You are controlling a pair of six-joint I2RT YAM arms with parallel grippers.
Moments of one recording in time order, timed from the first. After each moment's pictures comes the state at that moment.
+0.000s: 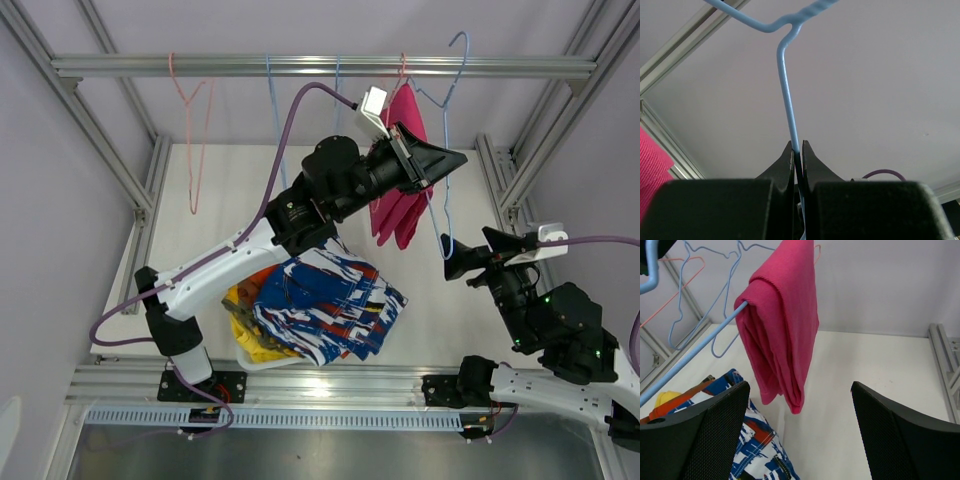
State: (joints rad) left arm -1.09 1.72 1.99 -0.07 -0.04 -0.99; right arm 1.19 0.45 0.98 -0.36 0.91 0.04
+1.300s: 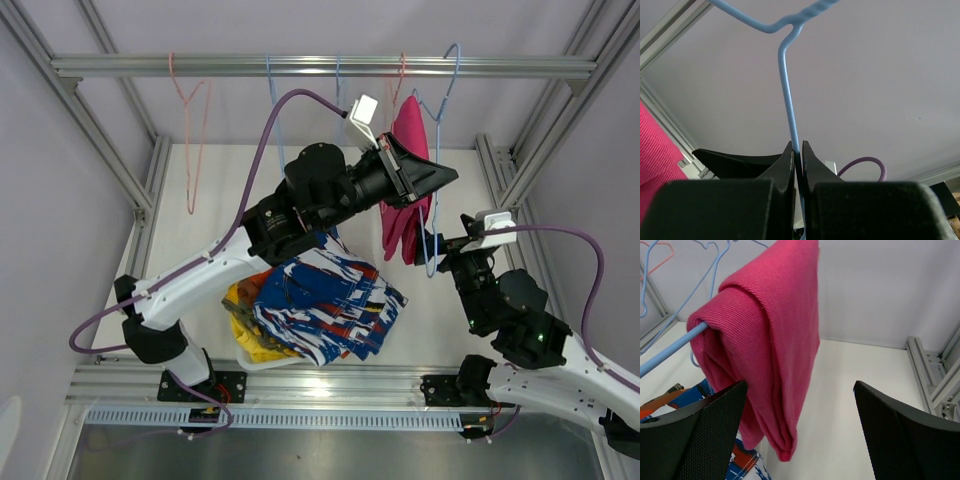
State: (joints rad) left arm -1.13 1.63 1.96 -0.17 -0.05 -0.99; right arm 1.09 0.60 0.86 -0.08 0.88 -0.12
